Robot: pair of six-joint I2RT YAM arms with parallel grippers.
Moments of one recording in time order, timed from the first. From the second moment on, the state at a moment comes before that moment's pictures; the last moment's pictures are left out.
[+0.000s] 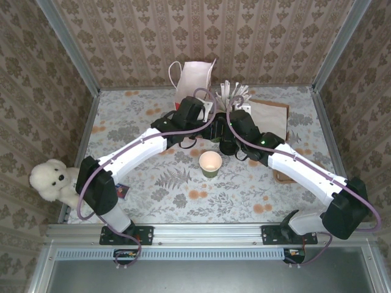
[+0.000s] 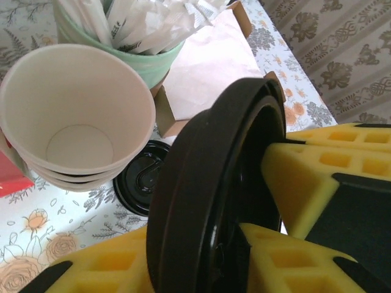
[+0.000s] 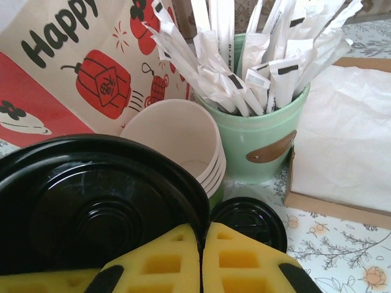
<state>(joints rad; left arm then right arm) -0.80 1.64 1.41 -0.43 0.22 -0.44 0.65 1.36 1.14 -0.43 0.42 0.52</state>
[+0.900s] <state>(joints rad) -0.75 1.50 1.39 -0.47 0.38 0.12 0.48 1.09 1.10 -0.45 -0.28 0.03</state>
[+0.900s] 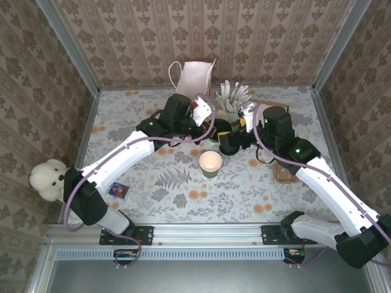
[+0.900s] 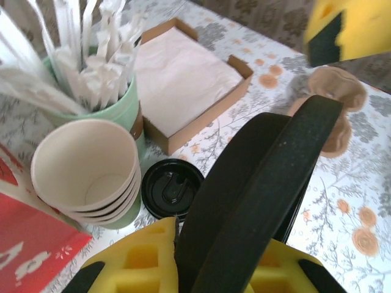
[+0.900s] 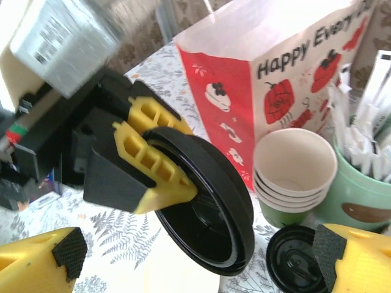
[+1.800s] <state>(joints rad) -0.68 1.47 1.49 -0.62 0.69 0.42 0.49 1.20 1.26 -0.47 -0.51 -0.19</state>
